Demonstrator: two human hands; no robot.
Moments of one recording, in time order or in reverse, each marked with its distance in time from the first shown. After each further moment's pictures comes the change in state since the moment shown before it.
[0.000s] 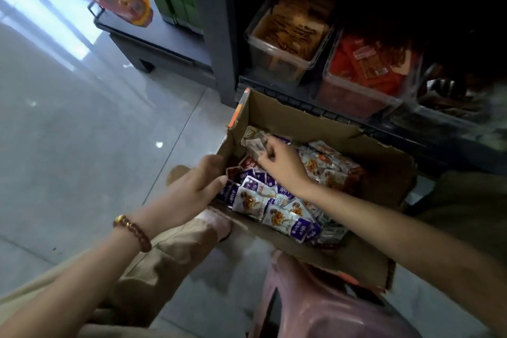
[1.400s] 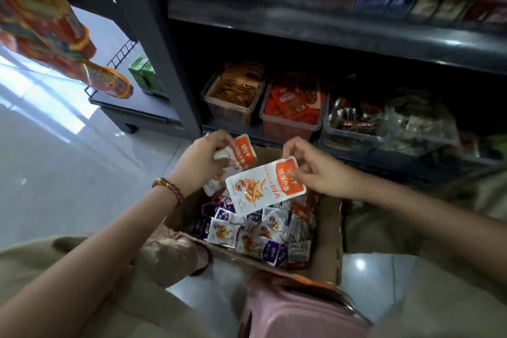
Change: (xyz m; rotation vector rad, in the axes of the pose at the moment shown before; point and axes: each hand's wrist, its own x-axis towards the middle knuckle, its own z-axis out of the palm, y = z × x) left_hand 0.026 0.129 0.026 0.256 0.222 0.304; right_hand -0.122 -0.018 -0.190 0.186 -0.228 -0.216
